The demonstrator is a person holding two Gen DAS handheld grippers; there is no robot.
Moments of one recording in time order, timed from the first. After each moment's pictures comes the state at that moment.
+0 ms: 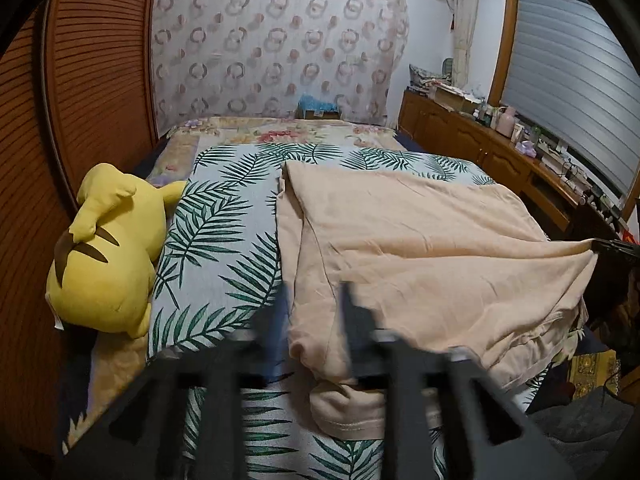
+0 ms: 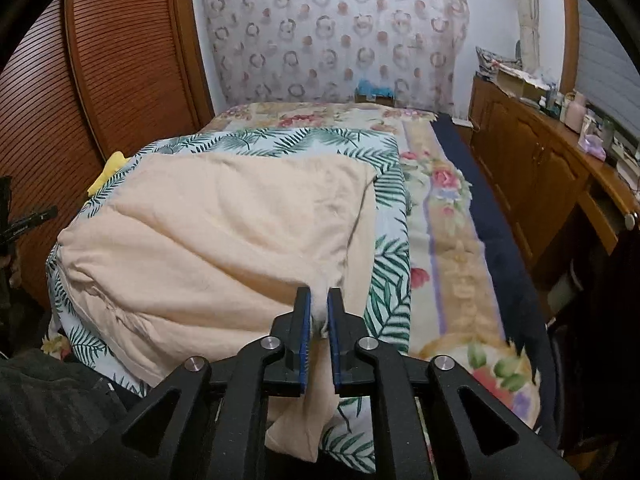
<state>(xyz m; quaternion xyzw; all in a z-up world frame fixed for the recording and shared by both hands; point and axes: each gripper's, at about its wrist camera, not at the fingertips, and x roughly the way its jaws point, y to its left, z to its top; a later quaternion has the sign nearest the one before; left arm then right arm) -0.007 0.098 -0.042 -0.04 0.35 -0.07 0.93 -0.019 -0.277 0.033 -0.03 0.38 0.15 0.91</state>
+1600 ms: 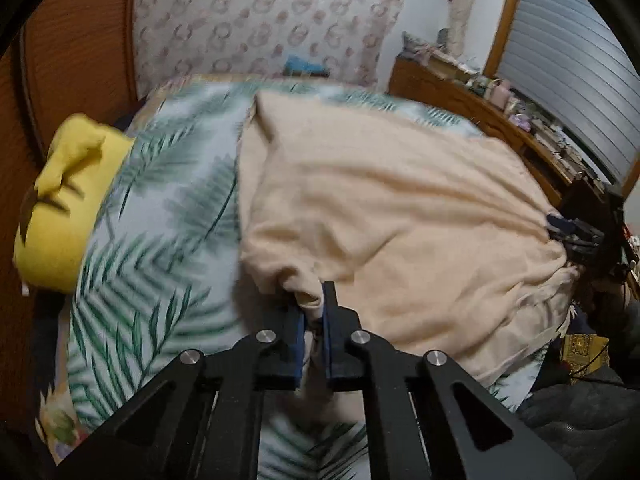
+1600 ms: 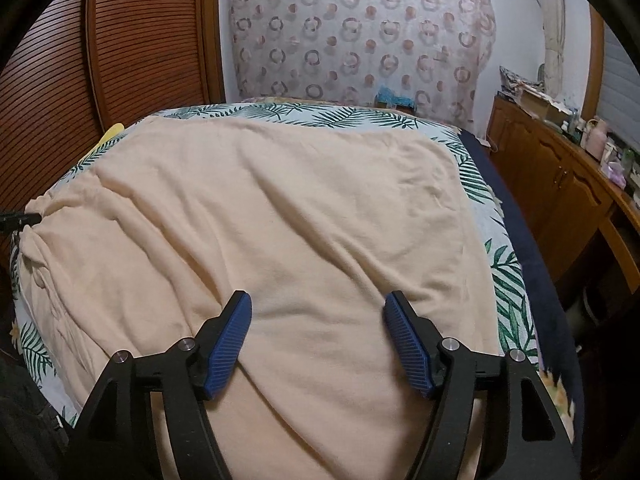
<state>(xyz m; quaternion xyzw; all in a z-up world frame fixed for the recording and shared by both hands) -0.009 0.063 -0.085 -0.05 0.40 -0.10 0.91 0.019 -0.200 -0.063 -0.07 0.37 0.15 0.92</state>
